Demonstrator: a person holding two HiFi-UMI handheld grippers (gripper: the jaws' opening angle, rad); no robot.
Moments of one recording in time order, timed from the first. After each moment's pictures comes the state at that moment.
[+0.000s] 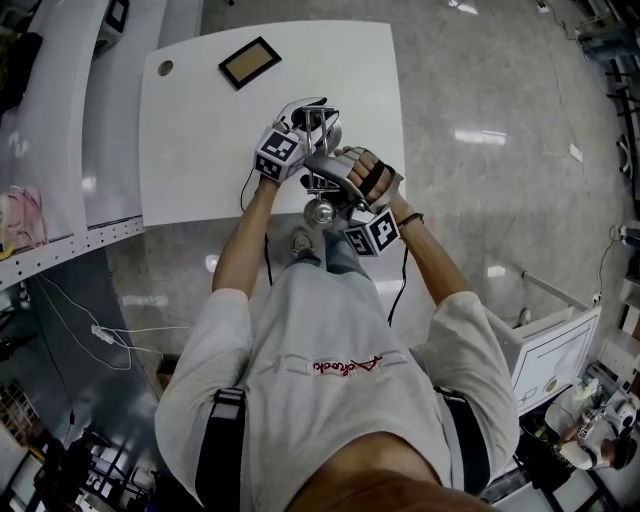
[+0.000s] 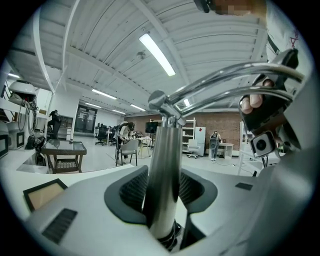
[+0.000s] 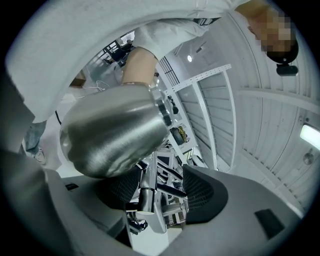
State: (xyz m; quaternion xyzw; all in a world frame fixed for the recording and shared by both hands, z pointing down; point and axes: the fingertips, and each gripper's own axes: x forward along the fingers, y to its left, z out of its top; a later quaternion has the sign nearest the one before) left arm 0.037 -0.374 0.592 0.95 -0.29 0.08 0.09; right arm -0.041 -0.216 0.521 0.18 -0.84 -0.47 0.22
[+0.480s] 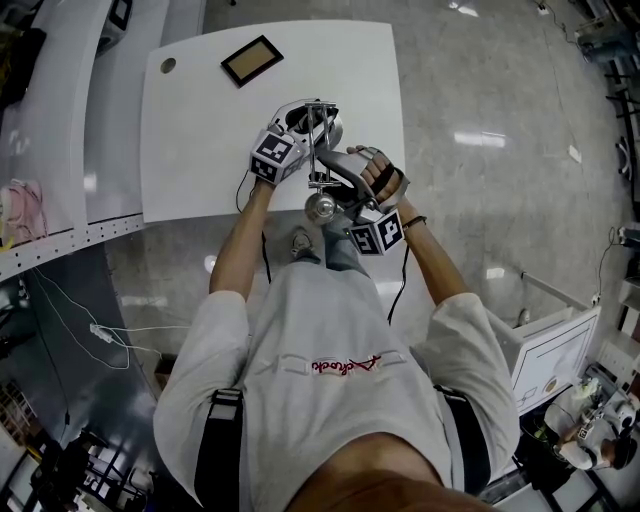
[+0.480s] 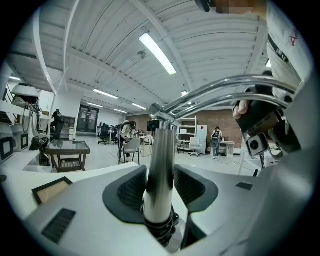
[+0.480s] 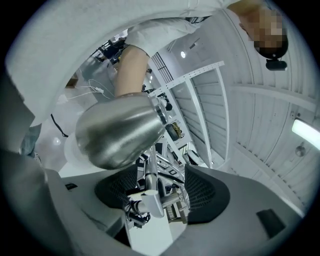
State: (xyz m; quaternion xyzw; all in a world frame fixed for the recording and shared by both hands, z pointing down) left arm 0.021 -0.363 0.594 0.94 -0.30 0.09 0.08; right arm -0.024 -0.217 0.519 0.22 -0.84 -0.45 0.22
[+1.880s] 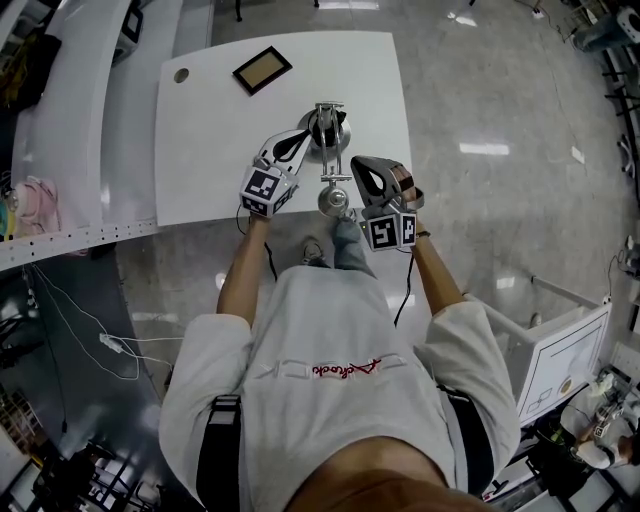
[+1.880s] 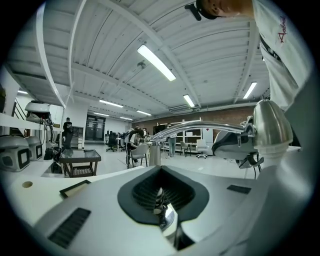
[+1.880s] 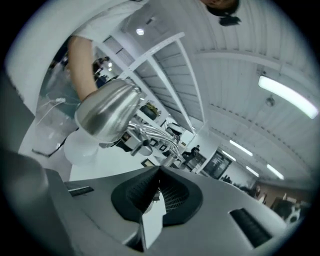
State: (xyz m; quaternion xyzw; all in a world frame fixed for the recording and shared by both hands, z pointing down) left arm -0.040 -0.308 0.567 0.93 -0.35 0.08 0.05; right arm 0.034 -0.235 0.538 0.39 -0.85 -0.26 0.23
